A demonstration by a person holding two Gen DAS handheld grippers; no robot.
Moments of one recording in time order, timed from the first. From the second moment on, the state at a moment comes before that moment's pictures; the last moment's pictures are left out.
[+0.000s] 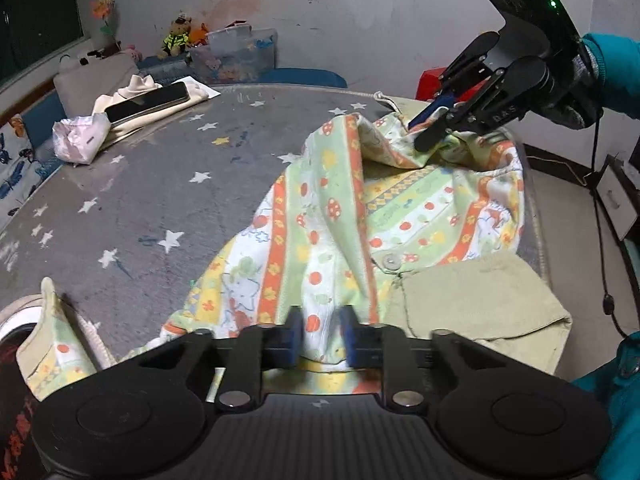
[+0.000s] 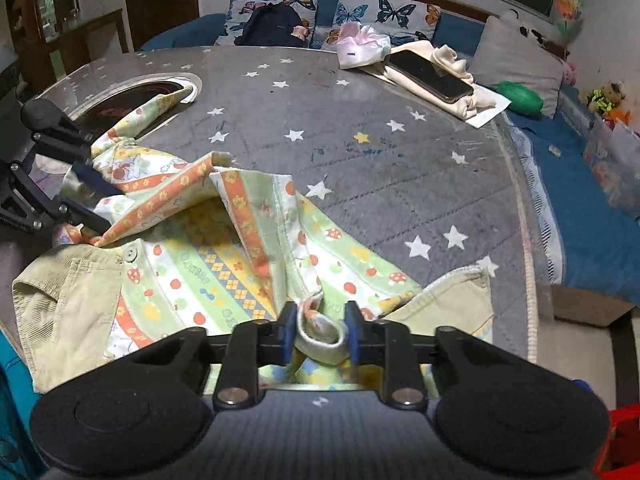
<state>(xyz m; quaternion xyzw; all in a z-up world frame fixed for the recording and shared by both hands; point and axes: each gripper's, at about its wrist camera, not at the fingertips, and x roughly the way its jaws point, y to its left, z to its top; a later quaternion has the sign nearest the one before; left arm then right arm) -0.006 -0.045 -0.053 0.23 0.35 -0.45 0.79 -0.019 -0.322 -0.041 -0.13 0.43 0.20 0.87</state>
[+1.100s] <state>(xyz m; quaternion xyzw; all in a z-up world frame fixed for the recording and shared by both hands) 0.194 -0.044 -0.049 0.37 0.22 -0.15 0.89 0.160 -0.287 -0.040 -0.17 0.35 0.08 0.92</state>
